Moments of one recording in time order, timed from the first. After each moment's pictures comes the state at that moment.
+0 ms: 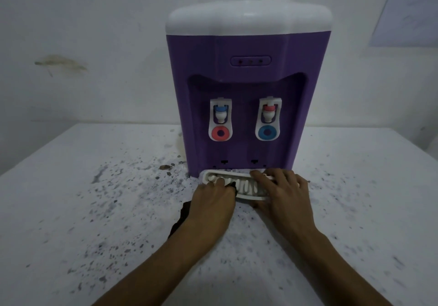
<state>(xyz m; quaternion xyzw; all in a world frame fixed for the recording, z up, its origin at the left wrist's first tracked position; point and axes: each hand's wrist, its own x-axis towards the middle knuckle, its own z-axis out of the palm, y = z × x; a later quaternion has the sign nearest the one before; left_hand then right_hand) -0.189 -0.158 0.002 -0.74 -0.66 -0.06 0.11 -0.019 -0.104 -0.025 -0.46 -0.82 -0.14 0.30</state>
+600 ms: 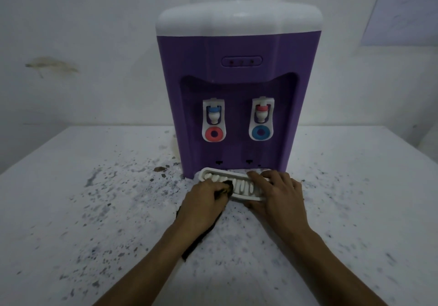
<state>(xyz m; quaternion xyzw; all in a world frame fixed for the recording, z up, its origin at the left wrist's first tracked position) -0.199 -0.162 0.002 -0.67 -0.65 -0.32 -0.16 -0.021 -0.103 -0.028 -0.50 -0.81 -0.08 0.29</state>
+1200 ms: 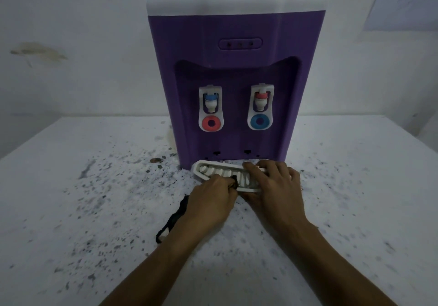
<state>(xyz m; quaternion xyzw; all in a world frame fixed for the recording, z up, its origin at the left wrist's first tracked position) -0.178 -0.158 0.002 -0.69 -0.68 -0.22 -0.13 -0.026 -0.112 -0.026 -0.50 -0.81 -0.10 0.29</state>
